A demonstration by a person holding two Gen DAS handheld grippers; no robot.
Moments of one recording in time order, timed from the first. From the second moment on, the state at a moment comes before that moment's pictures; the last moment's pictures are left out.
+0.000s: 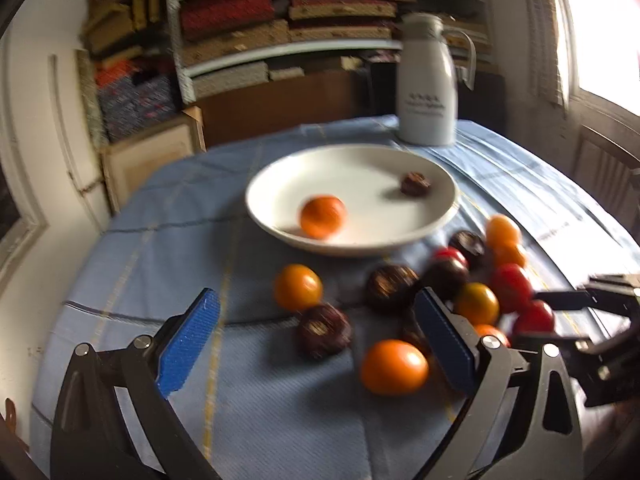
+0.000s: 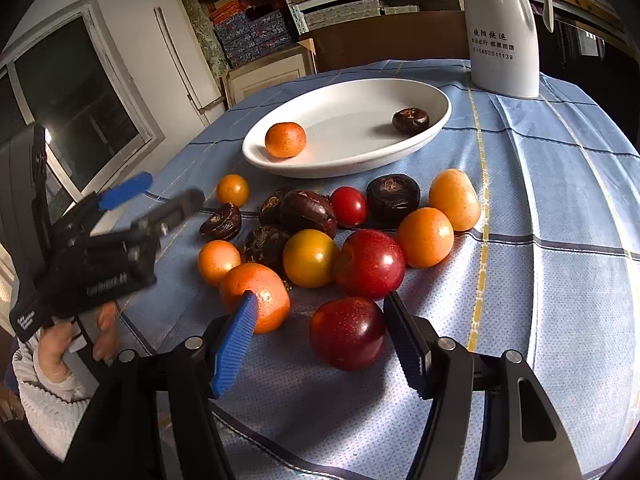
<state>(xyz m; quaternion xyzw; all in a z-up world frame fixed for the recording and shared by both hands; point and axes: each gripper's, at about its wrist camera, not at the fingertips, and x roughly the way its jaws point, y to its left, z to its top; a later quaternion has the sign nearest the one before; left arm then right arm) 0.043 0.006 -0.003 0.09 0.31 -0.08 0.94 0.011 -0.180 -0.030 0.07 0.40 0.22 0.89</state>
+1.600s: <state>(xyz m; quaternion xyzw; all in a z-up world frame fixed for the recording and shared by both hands) 0.182 -0.019 -0.005 0.09 0.36 -0.08 0.93 0.149 -0.161 0.000 0.07 0.39 0.19 0.90</state>
